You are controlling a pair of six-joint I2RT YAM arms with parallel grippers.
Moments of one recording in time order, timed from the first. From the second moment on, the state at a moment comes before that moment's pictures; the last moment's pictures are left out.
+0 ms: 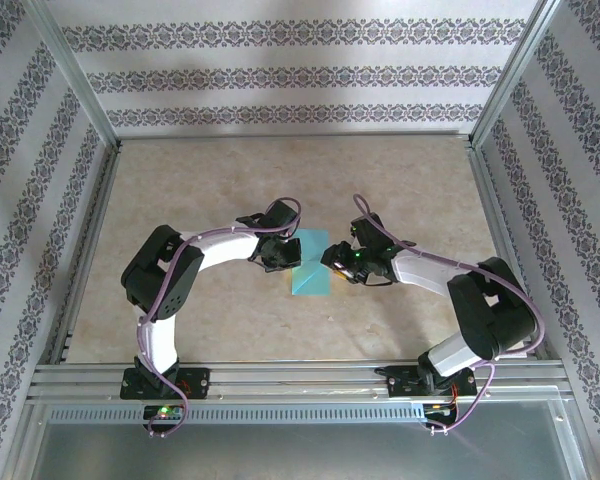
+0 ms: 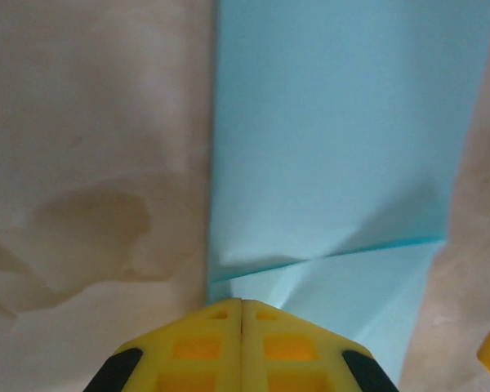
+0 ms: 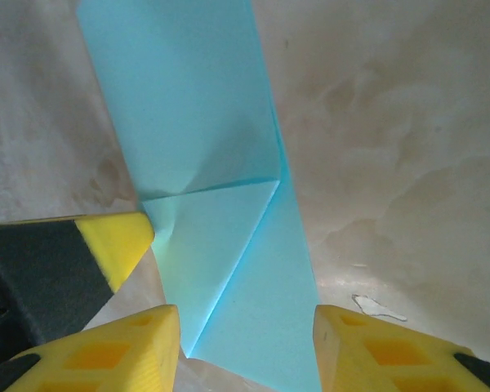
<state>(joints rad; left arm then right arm) -0.62 1.92 1.19 -0.43 0.23 -0.82 0.48 1.54 0.72 -0.16 -0.40 0.99</state>
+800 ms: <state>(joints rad) -0.62 1.92 1.17 -0.39 0.22 -0.92 0.54 1.69 0.82 -0.16 -0.36 1.05</state>
